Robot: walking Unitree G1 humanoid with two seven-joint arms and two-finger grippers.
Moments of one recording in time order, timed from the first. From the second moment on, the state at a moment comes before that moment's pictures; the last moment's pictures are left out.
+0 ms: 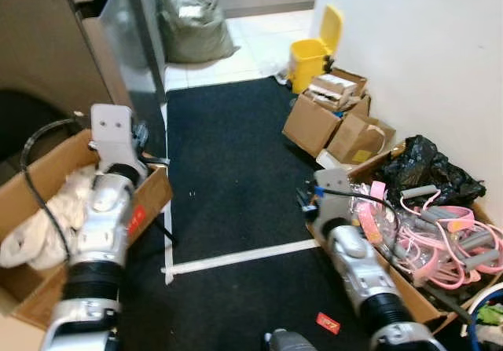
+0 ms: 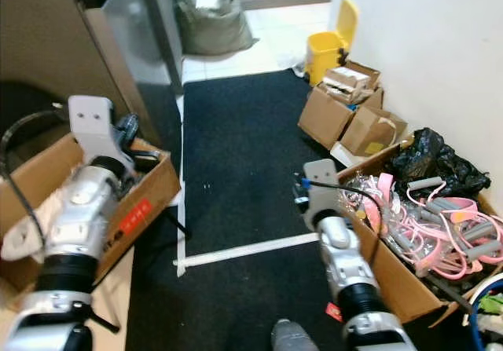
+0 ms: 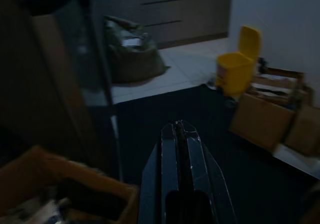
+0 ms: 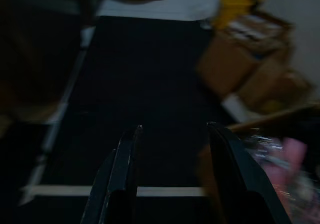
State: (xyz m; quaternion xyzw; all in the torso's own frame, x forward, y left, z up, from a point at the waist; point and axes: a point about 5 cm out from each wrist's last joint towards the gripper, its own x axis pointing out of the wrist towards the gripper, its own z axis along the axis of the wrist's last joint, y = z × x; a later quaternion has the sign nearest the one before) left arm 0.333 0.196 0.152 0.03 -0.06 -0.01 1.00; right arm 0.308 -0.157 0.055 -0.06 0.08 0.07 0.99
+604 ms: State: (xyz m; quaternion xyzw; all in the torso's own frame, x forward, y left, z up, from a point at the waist) left arm 0.292 0.168 0.086 0.03 0.04 -0.05 1.00; right arm 0.306 -0.160 0.052 -0.07 0.09 0.05 0.99
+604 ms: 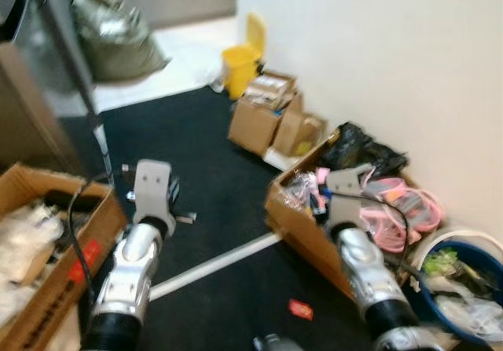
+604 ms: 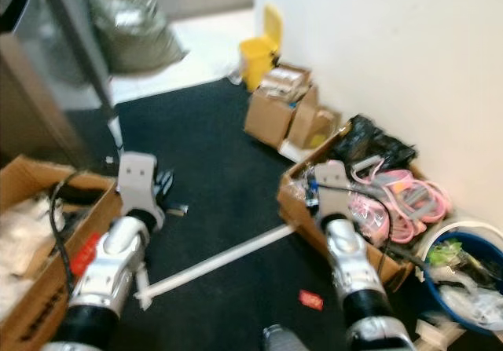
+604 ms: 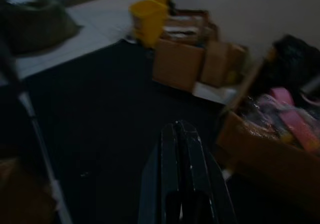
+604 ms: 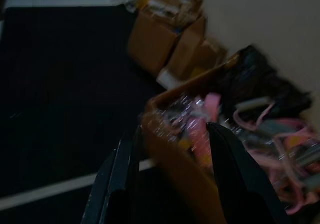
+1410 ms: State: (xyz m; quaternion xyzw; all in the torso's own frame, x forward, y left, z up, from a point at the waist) left arm 0.298 0.166 0.096 0.05 0.03 -0.04 1.00; right arm 0.304 -0.155 0.050 -0.06 0.10 0.05 0.99
